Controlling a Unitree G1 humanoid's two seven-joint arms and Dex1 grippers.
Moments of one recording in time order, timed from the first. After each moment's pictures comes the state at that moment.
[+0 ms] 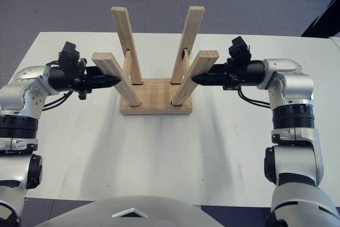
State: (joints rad) left arm -0.54 0.60 -0.01 0.27 -0.57 0.49 -1.42; right arm -0.66 -0.67 0.05 0.44 0.50 0.48 1.57
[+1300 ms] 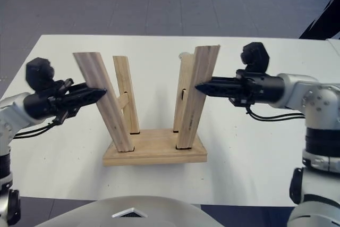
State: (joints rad) left arm -0.25 0.71 0.14 -0.16 -1.17 0.86 -1.04; right arm -0.53 -0.85 -0.04 0.06 1.07 1.16 1.20
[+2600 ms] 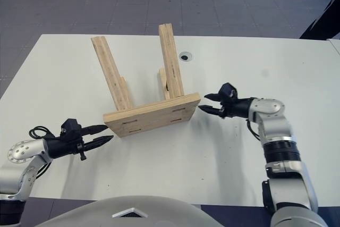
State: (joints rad) left arm 0.27 0.63 0.07 -0.24 -0.40 0.24 -1.03; right arm -0.33 -0.60 0.11 0.43 0.19 0.11 1.08
